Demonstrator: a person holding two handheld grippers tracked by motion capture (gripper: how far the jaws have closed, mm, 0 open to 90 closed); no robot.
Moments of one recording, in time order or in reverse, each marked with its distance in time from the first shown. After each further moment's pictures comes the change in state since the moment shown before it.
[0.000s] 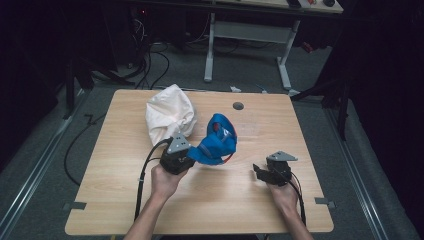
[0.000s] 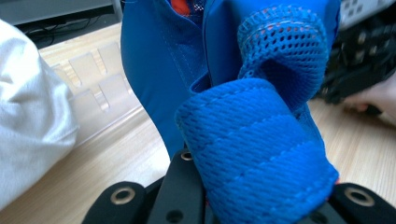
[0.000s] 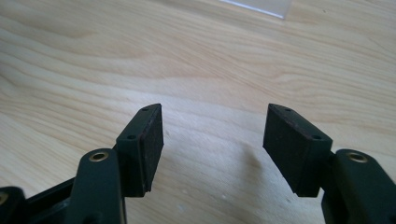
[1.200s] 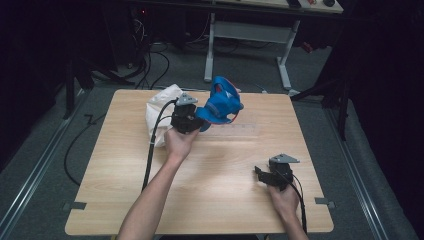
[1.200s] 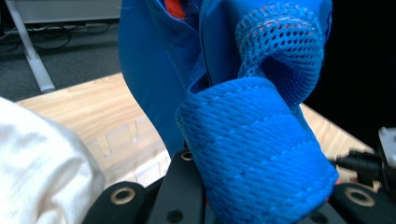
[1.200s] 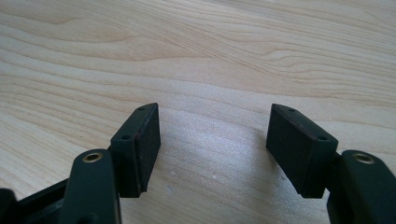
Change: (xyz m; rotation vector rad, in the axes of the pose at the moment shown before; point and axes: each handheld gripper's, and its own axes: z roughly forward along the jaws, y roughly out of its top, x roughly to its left) left arm 0.014 0.084 0.077 -0.101 0.077 -0.160; right arm -0.005 -0.010 0.001 0.018 -0.003 0.042
